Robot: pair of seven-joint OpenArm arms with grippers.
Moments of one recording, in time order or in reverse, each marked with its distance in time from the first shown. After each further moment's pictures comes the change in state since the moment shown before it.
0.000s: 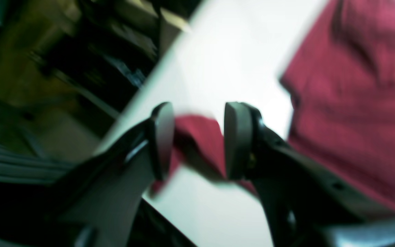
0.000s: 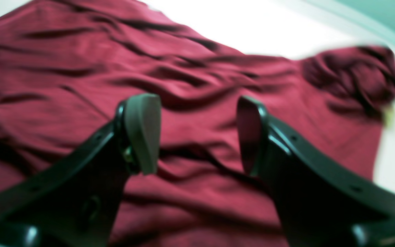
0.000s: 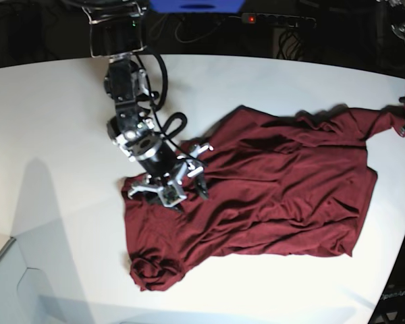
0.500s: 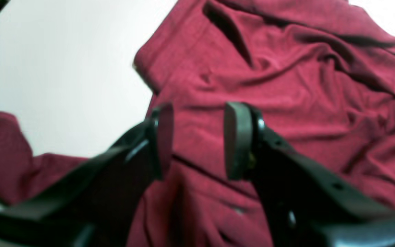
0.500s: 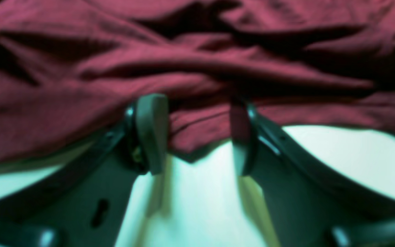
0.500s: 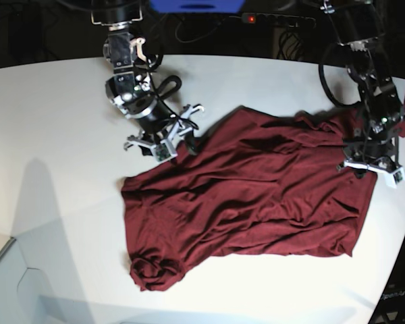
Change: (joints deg) left arm -17.7 7.7 16.1 -17.5 0.0 0.0 0.3; right arm -9.6 -0.1 3.3 -1.2 0.1 -0.2 -0.1
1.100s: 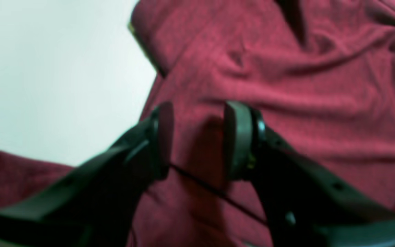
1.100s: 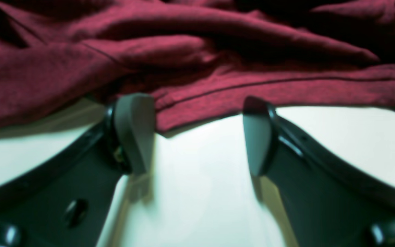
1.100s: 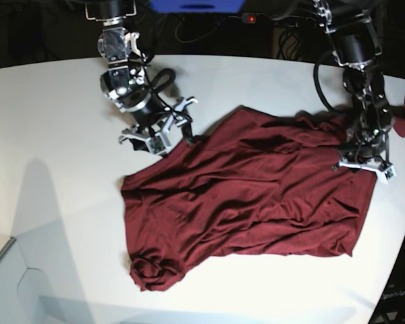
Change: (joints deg) left arm -6.3 -0.1 0.2 -18.3 0.1 0.4 -6.3; right arm -1.7 2.0 -0.3 -0.2 0.2 0.0 0.4
